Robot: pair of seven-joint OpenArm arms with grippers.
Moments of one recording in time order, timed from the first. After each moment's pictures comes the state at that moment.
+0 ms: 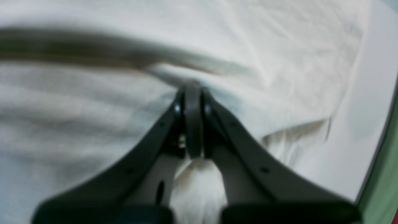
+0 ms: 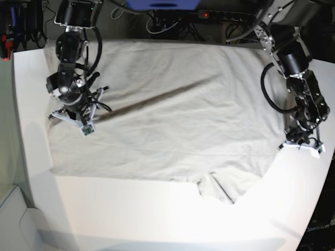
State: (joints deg) left arm -16.8 -11.8 -33.3 63.6 -16.0 -5.7 41.2; right arm -2.6 -1.4 15.9 90.2 -25.1 33.7 -38.1
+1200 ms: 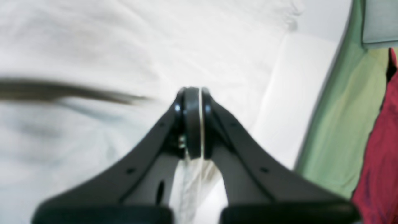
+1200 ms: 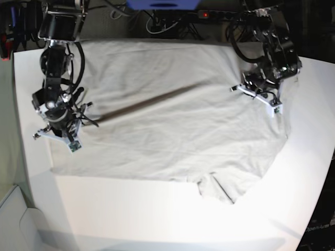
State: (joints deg) left arm 9.9 -1.2 -21.7 95.6 -17.3 -5.9 60.5; right arm 1.7 5.9 13.8 89.8 -25.0 33.7 -37.9
